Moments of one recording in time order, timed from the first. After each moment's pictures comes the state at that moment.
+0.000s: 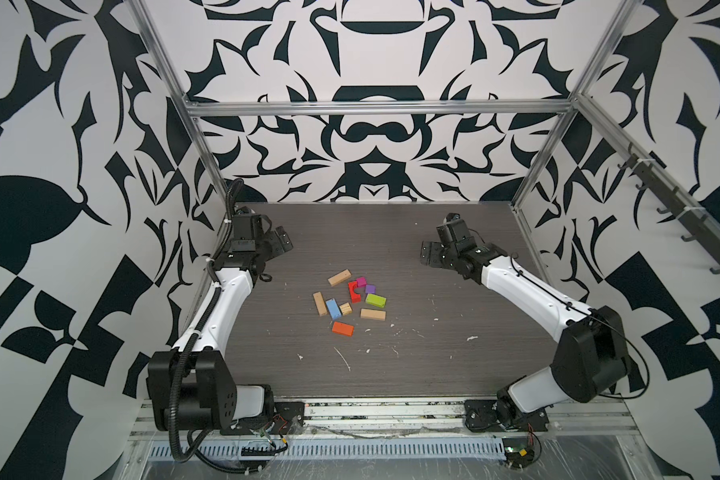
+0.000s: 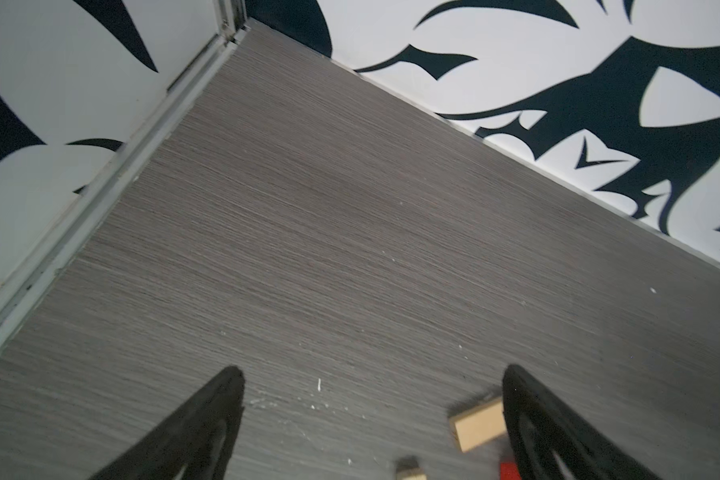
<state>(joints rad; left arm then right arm) -0.03 1.34 1.11 -0.47 0.01 -0.40 0.43 1.51 1.18 -0.56 0.20 0.53</state>
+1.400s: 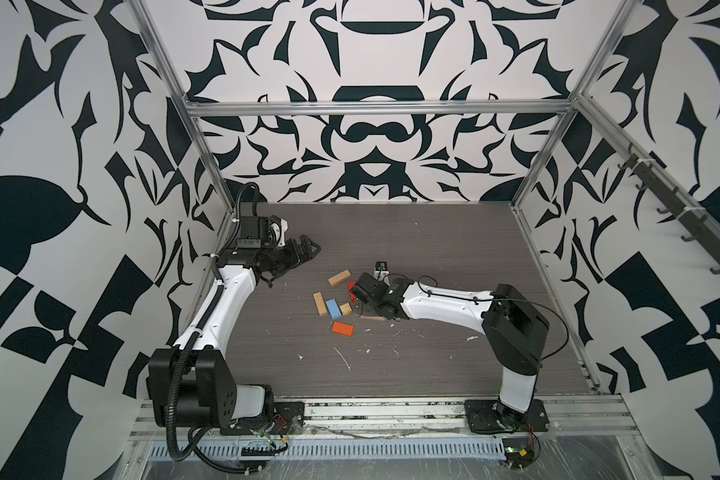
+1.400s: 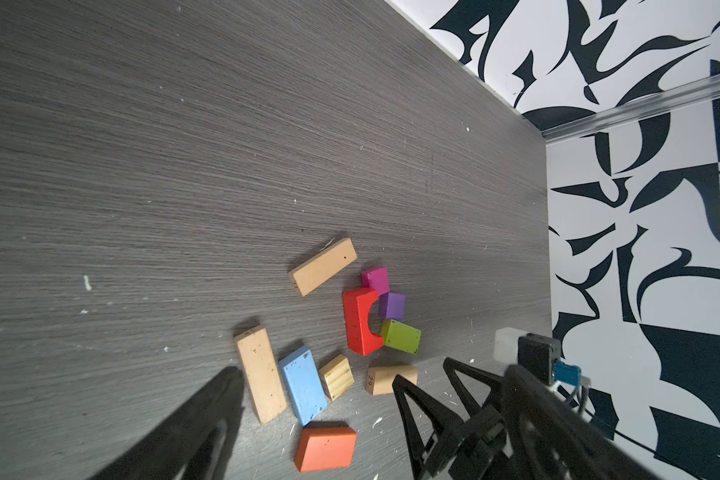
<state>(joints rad) -0.06 1.36 1.12 -0.60 0.52 -0.46 0.98 1.87 1.29 -0.60 0.35 0.94</state>
